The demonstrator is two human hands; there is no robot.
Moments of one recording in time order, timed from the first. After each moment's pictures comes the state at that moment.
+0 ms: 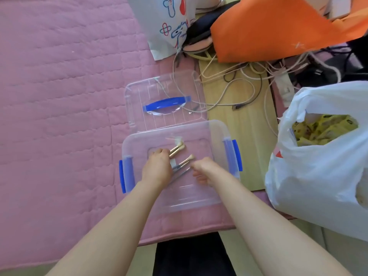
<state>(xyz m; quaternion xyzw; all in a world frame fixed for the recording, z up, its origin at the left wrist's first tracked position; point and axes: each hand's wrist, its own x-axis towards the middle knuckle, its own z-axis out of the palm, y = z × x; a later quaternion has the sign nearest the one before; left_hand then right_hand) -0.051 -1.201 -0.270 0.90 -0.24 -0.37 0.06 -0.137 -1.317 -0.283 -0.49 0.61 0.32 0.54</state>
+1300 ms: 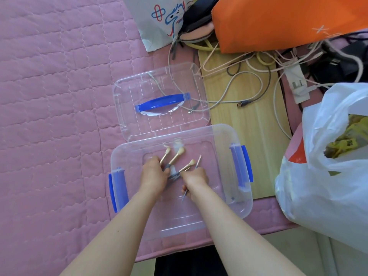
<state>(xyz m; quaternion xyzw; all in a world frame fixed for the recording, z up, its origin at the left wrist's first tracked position) -0.045 -1.195 -0.327 0.90 -0.08 -0.39 0.17 -0.118 -1.271 -0.322 -0.43 0.72 0.20 0.51</state>
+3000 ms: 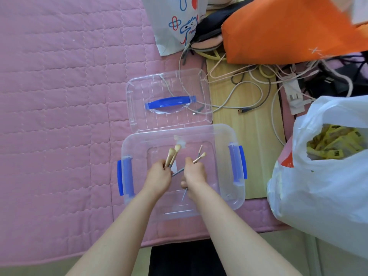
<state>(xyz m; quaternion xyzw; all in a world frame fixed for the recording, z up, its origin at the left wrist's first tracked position) -0.065 -1.187 -0.282 0.83 0.01 -0.48 0.29 -0.113 -1.274 -0.282 -0.46 0.68 0.14 0.56</state>
